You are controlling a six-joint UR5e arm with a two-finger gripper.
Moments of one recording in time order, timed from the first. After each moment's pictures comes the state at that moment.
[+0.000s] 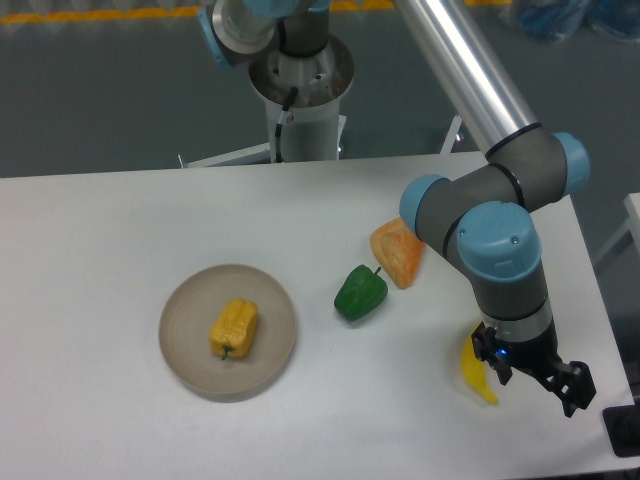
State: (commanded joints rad) arm 2.25 -2.23 -1.14 -0.86 1.75 1.23
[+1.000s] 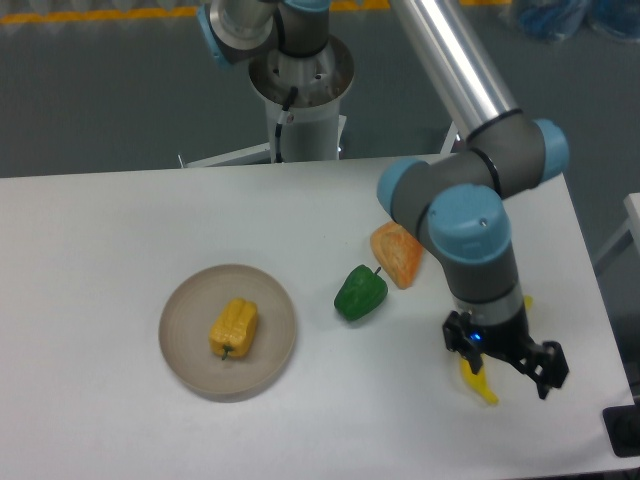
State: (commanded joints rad) arm 2.18 -2.03 -1.34 -0.87 1.71 0.84
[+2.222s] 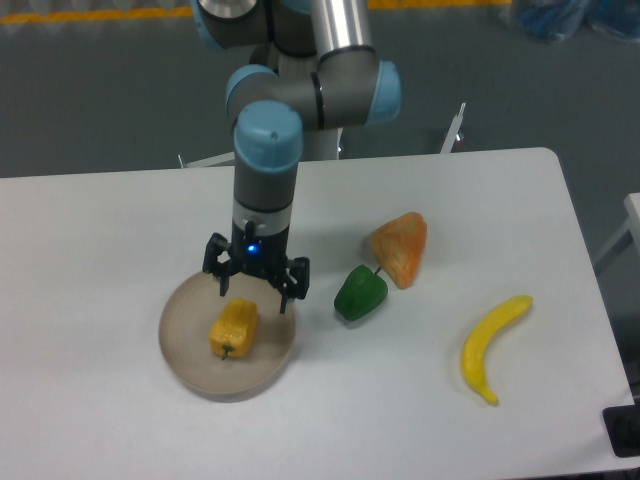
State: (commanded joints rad) arm 1.92 -1.88 -1.78 -0.80 1.40 0.43
